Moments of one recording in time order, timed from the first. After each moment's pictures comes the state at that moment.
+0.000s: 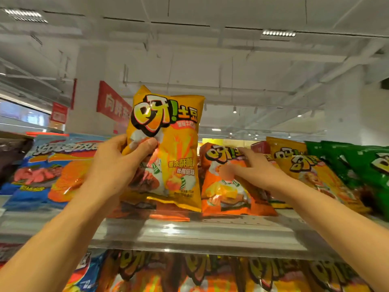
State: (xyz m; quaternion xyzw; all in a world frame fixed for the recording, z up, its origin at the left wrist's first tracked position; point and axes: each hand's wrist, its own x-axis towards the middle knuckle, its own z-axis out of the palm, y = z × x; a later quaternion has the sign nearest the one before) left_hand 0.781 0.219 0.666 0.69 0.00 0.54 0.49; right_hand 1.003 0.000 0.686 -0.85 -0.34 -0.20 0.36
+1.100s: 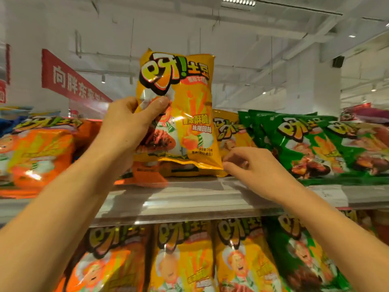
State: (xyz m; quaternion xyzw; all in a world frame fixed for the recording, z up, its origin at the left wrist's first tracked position) left_hand 0.898 0.028 0.687 0.67 -0.06 0.44 0.60; right_hand 1.017 -0.195 0.630 -0.82 -0.39 -0.32 0.28
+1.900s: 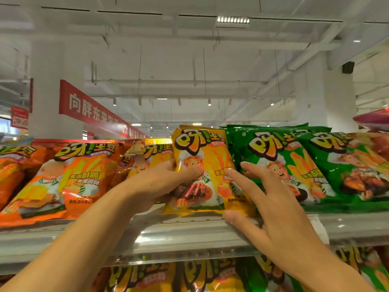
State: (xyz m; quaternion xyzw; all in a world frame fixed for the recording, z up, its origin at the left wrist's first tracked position) left_hand 1.008 -0.058 0.662 0.83 -0.06 0.16 0.53; right_hand 1.069 -0.294 0.582 -0.77 -0.40 -0.43 0.24
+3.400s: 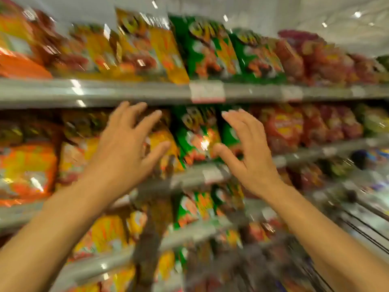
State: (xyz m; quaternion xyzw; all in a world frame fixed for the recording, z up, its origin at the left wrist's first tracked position) left_hand 0.880 -0.148 0.486 0.91 -0.12 0.39 0.07; right_hand 0.955 -0.405 0.452 -0.78 -0.34 -0.44 0.29
